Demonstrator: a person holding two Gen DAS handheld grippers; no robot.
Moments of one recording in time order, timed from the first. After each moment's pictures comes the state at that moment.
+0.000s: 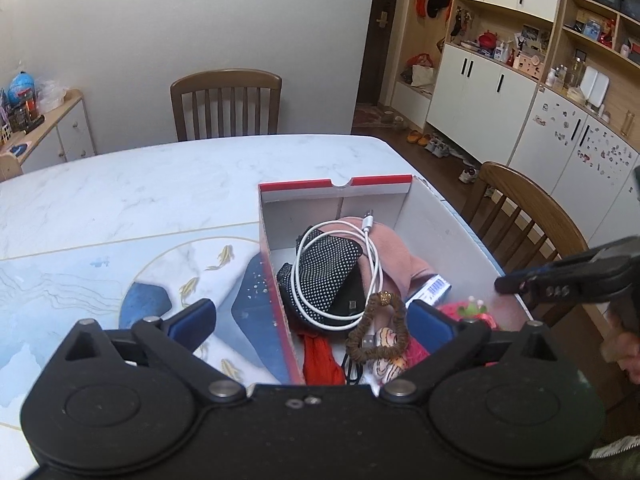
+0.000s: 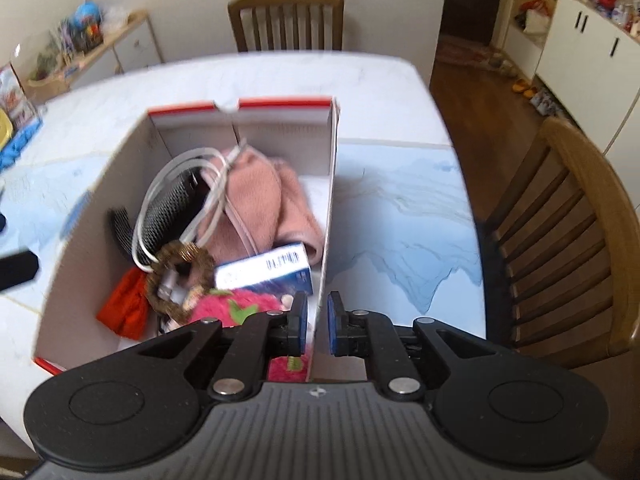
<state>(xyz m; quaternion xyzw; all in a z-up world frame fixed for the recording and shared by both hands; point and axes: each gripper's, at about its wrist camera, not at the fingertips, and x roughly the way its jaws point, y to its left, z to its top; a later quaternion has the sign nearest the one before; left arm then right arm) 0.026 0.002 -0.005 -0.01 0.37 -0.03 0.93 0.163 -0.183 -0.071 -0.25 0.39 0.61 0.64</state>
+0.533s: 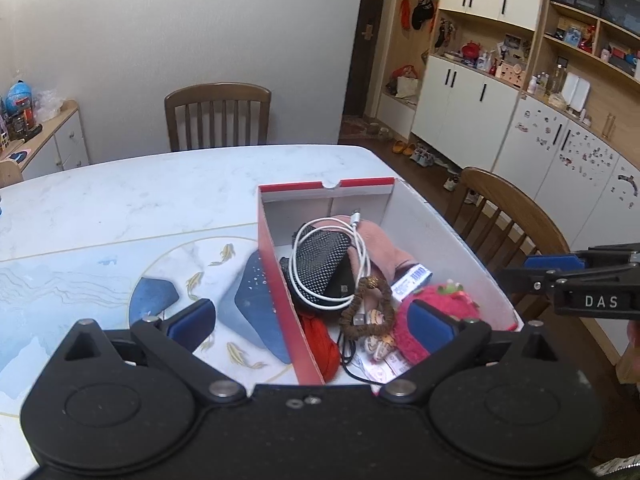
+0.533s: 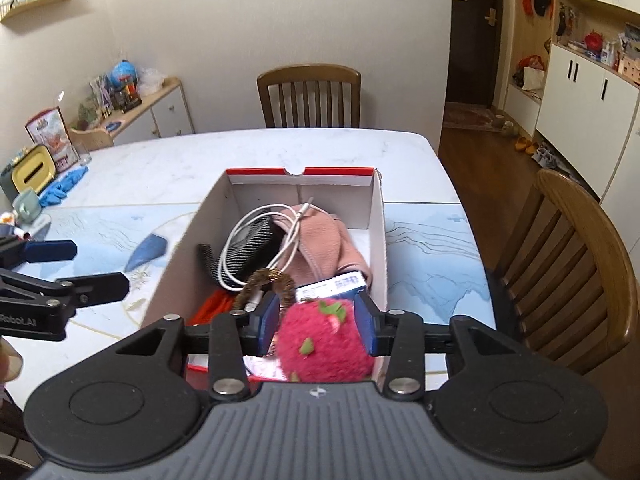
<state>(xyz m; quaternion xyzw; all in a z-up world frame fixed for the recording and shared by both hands) -0.016 0.013 0.006 -0.02 0.36 -0.05 0.93 0.116 -0.260 -0.018 -0.17 0.33 0.65 0.67</state>
